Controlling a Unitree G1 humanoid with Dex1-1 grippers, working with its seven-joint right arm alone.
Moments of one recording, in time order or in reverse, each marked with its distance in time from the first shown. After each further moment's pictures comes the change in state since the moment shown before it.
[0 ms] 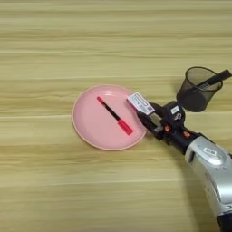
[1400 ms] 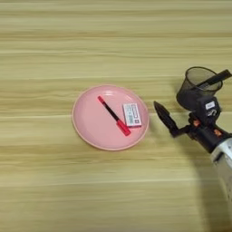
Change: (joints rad) arm 0.084 -0.026 -0.188 -0.168 0.091 0.025 -0.029
